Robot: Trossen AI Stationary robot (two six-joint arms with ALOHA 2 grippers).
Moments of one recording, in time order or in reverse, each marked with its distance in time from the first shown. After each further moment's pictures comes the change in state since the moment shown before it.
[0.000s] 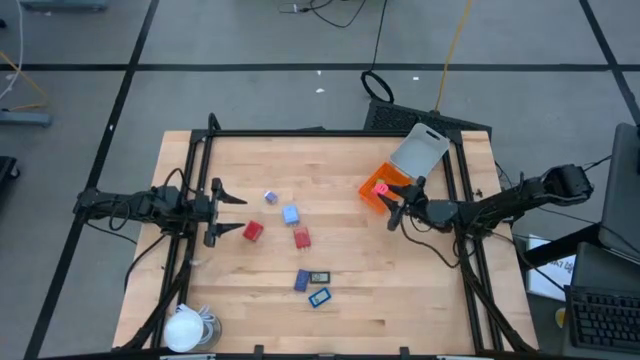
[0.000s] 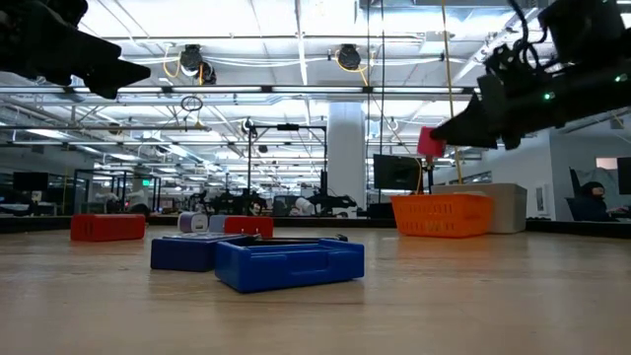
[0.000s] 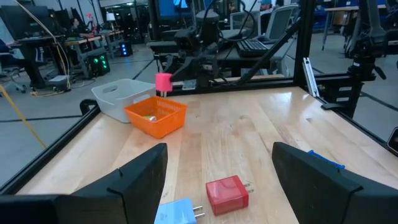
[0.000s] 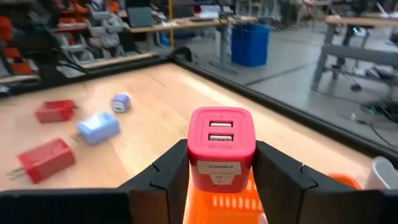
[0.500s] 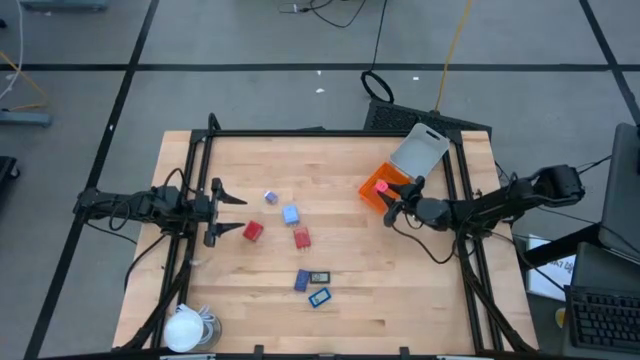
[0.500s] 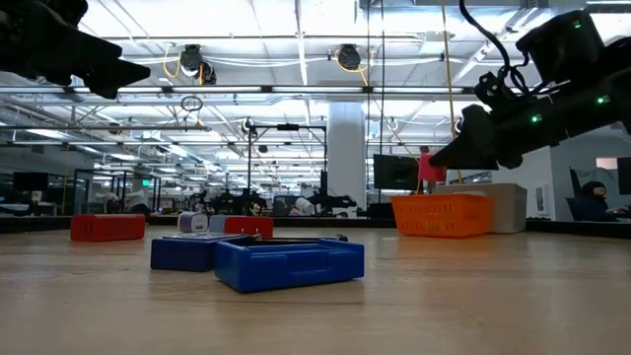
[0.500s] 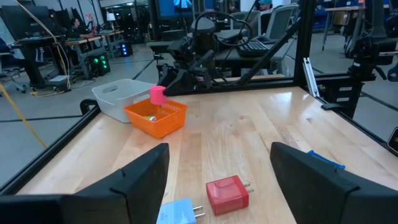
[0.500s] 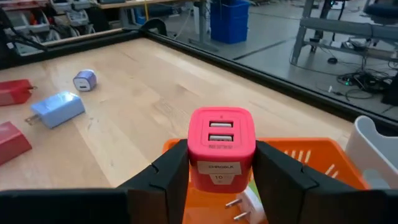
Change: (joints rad) left arm 0.000 0.000 0.000 0.000 -0.001 0.000; right arm -0.070 0.125 0.000 0.003 -0.007 0.086
